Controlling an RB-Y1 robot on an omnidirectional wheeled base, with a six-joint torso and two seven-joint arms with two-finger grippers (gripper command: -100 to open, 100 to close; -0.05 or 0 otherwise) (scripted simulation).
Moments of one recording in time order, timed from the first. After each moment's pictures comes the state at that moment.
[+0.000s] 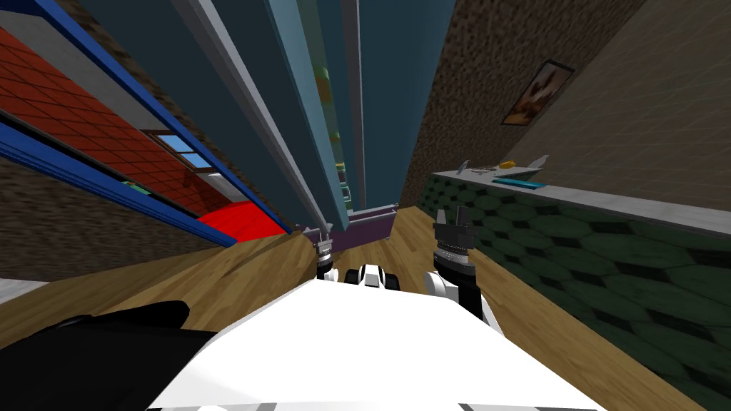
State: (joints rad) left arm 0.11 0.06 0.08 -0.95 0.26 -1.35 0.70; right arm 0.52 0.03 -0.01 -2.26 0.05 -0.60 -0.11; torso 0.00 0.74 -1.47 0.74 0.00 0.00
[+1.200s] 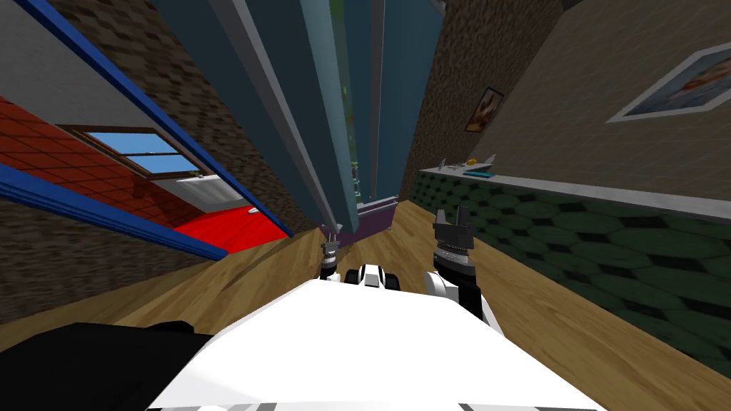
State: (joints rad) left arm 0.15 0.10 -0.07 -0.99 0.21 -1.34 0.78; right arm 0.52 0.03 -0.01 -2.26 0.05 -0.60 -0.11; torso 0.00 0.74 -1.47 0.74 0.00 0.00
